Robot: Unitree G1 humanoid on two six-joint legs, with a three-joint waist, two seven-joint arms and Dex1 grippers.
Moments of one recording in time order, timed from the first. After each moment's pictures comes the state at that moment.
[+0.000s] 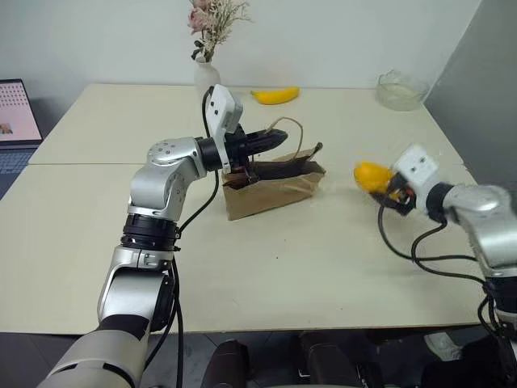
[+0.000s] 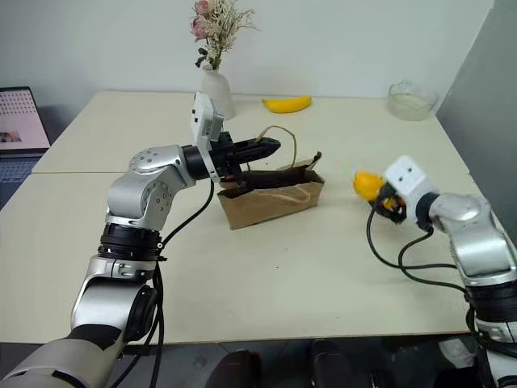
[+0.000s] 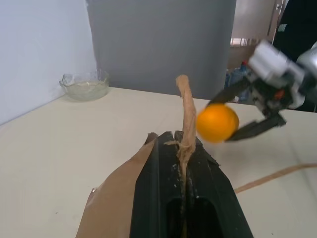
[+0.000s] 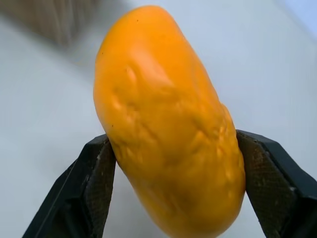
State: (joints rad) left arm -0.90 0.40 -0.01 0.28 -0.39 0.40 -1.01; right arm -0.47 -0.82 0.13 -0.05 -0.02 0.60 0.69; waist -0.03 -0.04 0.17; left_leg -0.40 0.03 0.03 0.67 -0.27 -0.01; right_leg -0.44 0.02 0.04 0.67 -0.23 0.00
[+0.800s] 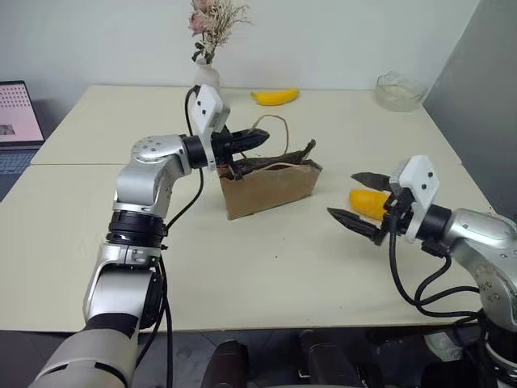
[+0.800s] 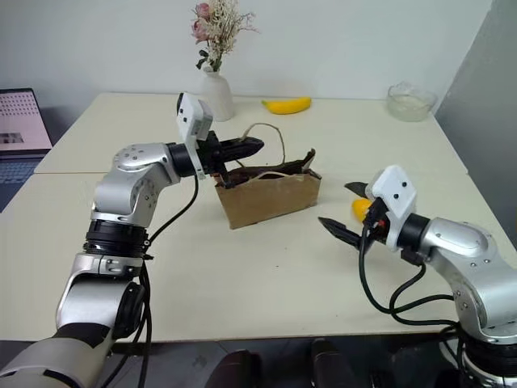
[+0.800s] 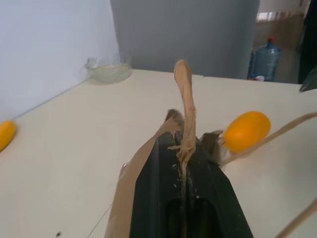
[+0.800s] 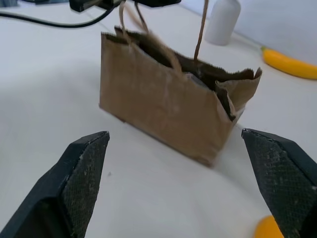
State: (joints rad) left arm -0.92 0.50 -0.01 0.36 -0.33 0.36 -1.04; right arm -0.34 -0.59 -0.17 -0.68 0.47 0.92 0.67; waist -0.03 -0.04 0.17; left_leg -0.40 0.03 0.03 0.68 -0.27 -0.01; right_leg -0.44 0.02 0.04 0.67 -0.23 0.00
